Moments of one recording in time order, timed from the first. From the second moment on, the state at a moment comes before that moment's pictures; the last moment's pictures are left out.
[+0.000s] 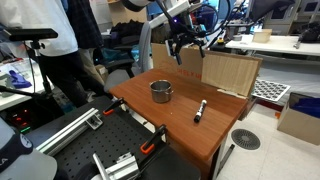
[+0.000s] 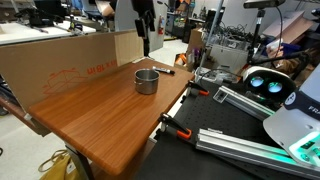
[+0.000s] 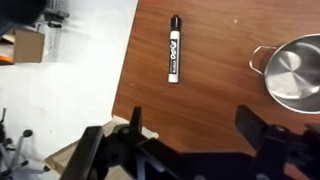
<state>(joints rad) 0.05 0.26 -0.06 -2.08 -0.53 2.24 0.04</state>
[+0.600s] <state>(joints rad) 0.05 0.25 -0.06 -2.11 -0.53 2.26 0.05</state>
